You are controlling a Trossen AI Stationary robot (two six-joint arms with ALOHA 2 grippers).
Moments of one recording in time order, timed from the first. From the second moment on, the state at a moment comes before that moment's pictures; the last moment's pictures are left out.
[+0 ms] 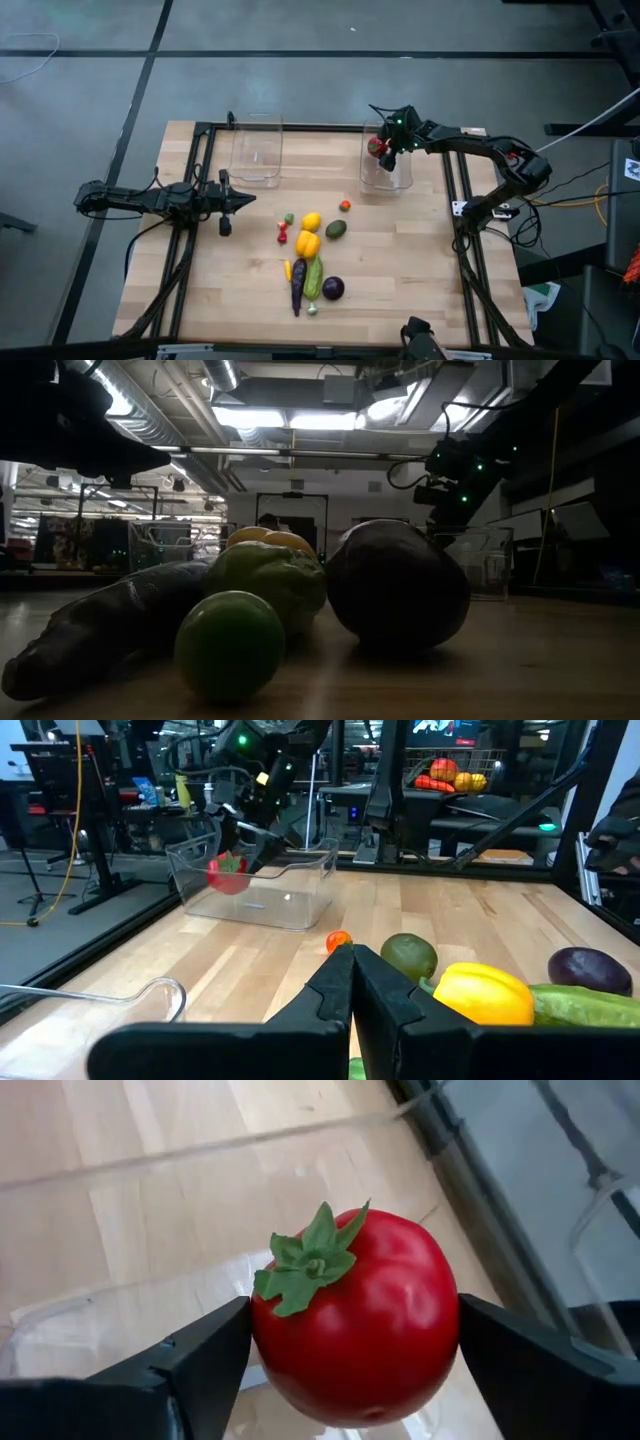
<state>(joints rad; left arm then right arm) -0.07 0.11 0.01 0.05 -0.28 -0.03 -0.81 1.54 0.84 -0.18 -0.18 -0.42</state>
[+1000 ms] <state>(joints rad) -0.07 0.11 0.01 0.05 -0.28 -0.03 -0.81 1.58 1.21 -0.68 -0.22 -0.42</state>
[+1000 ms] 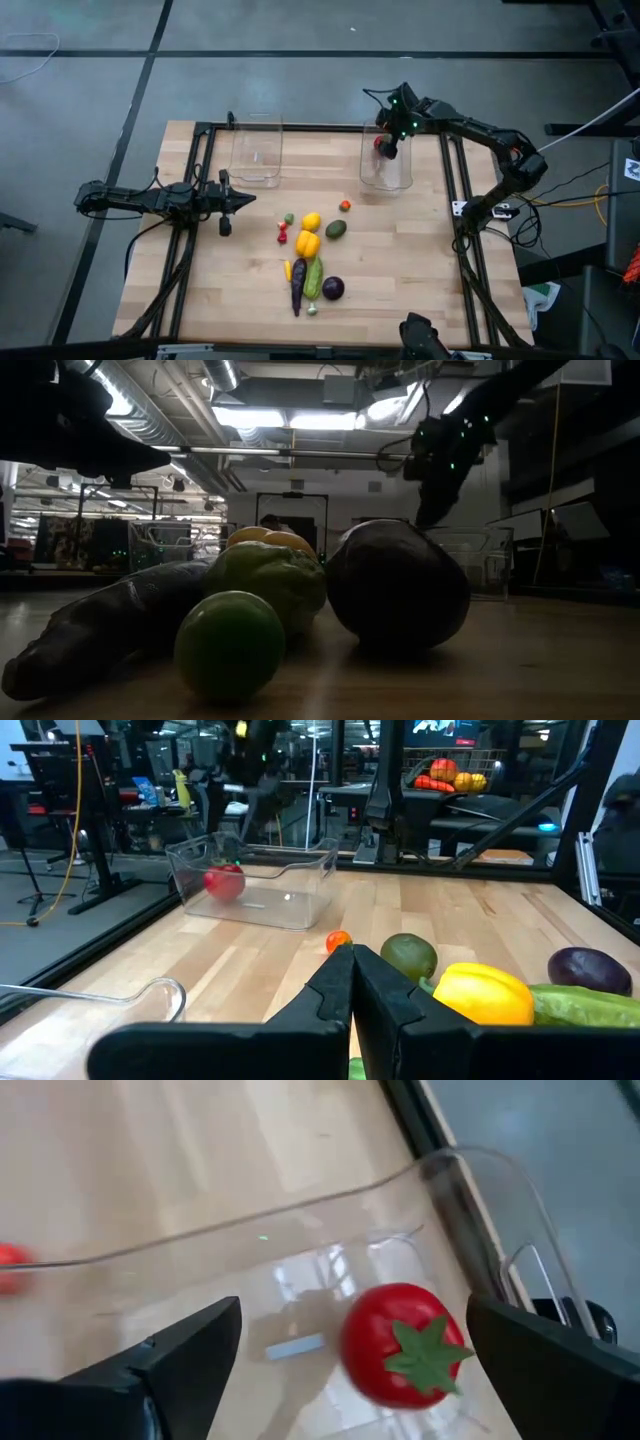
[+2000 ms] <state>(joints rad) -0.07 0.11 0.01 0.05 -0.28 -0.03 -0.30 1.59 1.40 -0.81 -0.21 -0.56</state>
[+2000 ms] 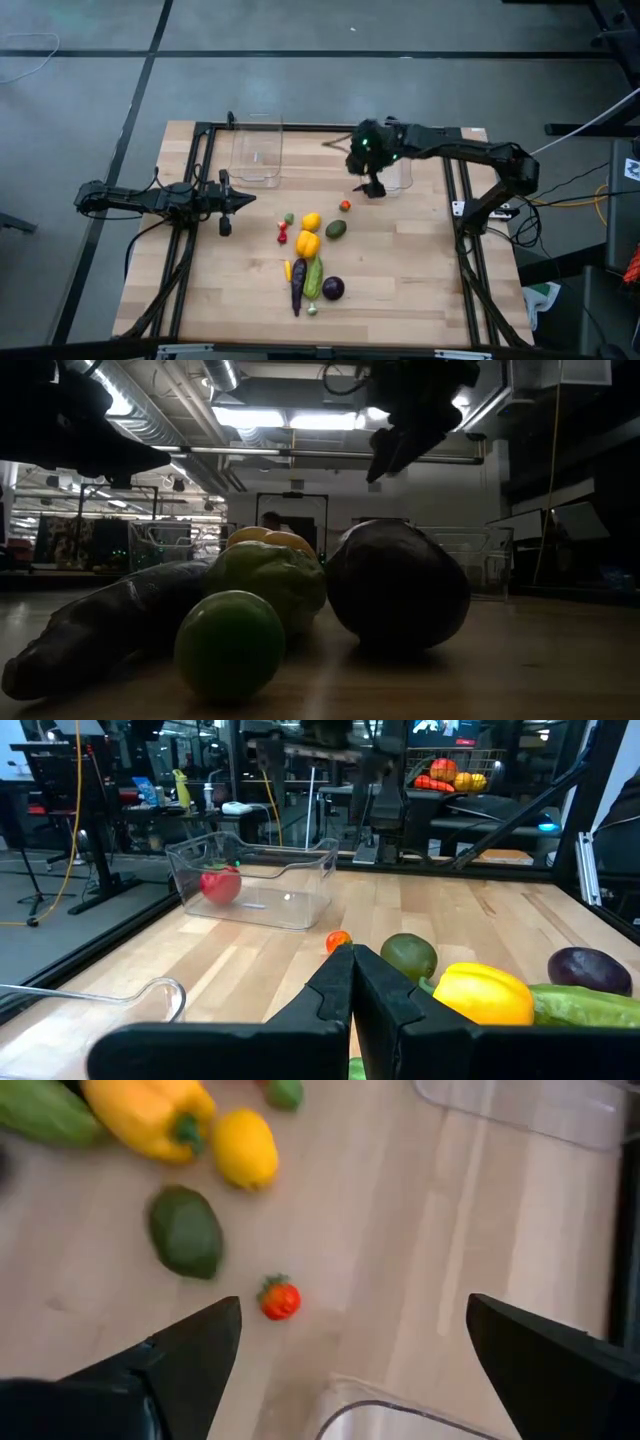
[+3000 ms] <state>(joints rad) -0.07 0.11 0.01 0.05 -0.28 -0.03 -0.14 1.95 1.39 -0.77 -0.06 -0.61</state>
